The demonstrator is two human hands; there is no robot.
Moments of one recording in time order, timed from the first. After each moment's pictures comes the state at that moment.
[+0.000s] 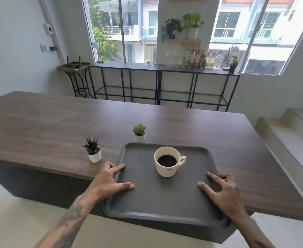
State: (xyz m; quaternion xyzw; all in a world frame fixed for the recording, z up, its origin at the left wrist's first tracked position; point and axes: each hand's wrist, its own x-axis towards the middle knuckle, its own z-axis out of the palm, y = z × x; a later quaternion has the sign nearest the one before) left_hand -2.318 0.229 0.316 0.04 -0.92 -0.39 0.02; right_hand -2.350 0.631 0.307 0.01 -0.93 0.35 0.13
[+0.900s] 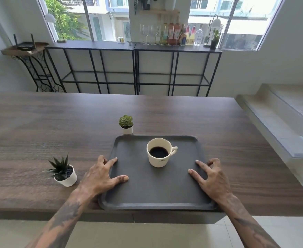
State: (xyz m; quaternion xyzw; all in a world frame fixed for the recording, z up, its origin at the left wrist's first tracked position) left_hand -2.450 0.216 0.299 0.00 -0.99 -0.16 -0.05; right_hand -2.449 0.605 0.270 -0.02 -0.97 0.22 0.13
